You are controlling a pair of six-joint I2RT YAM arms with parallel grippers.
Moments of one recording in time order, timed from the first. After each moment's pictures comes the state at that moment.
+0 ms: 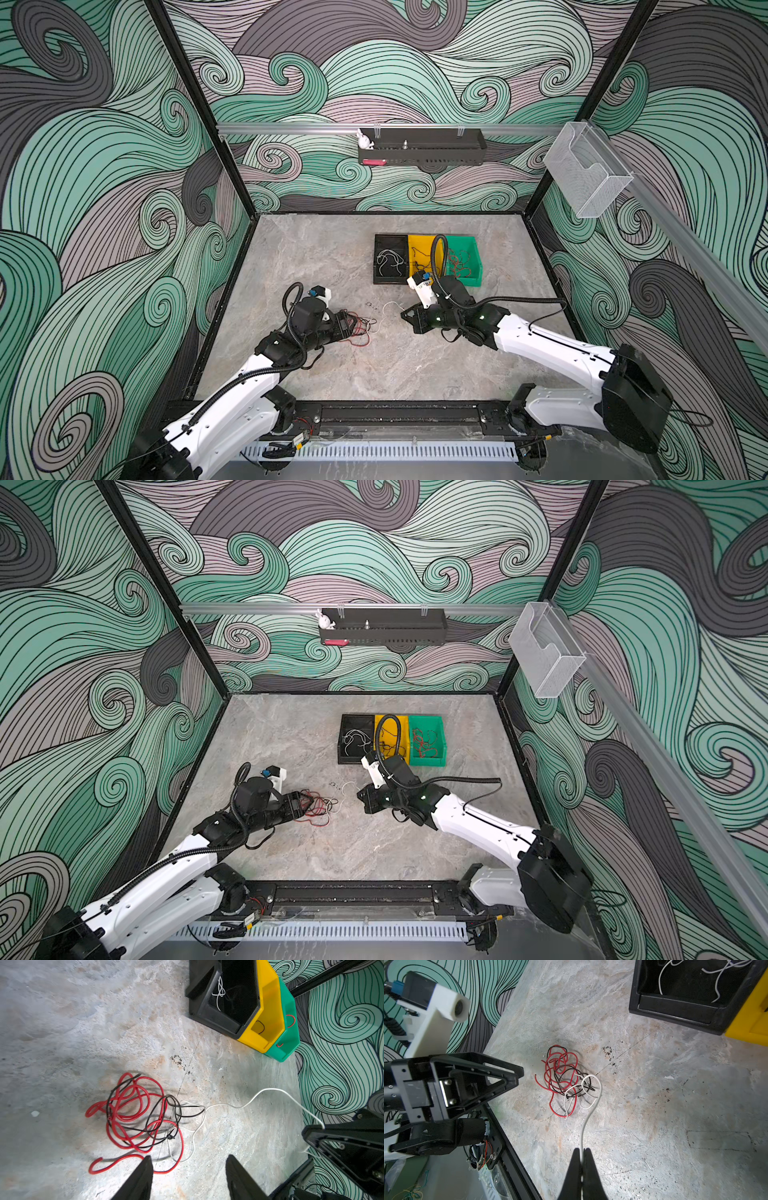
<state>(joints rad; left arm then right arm) -0.51 0.84 0.43 -0.30 0.18 -0.77 0.81 1.28 0.77 -0.19 -0.27 0.45</state>
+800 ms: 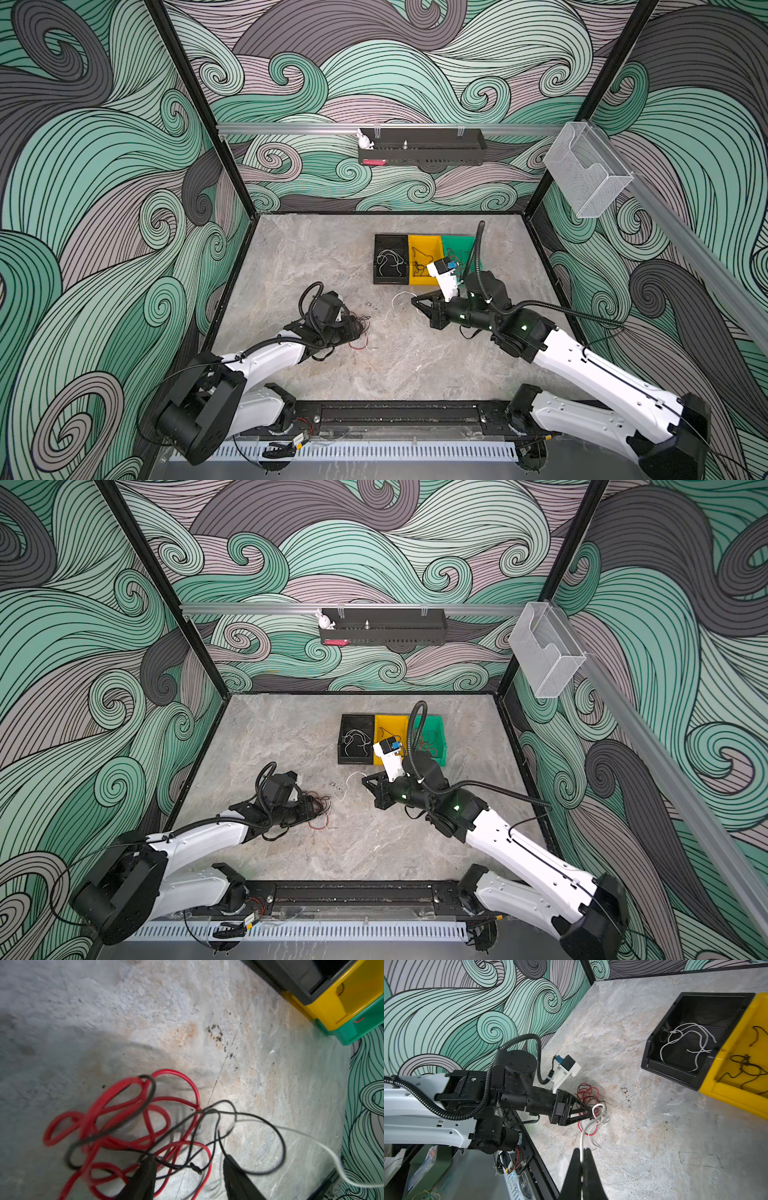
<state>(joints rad) -0.52 1.23 0.41 -0.10 0.19 -0.77 0.79 0.98 0.84 -0.32 -0.22 0.41</state>
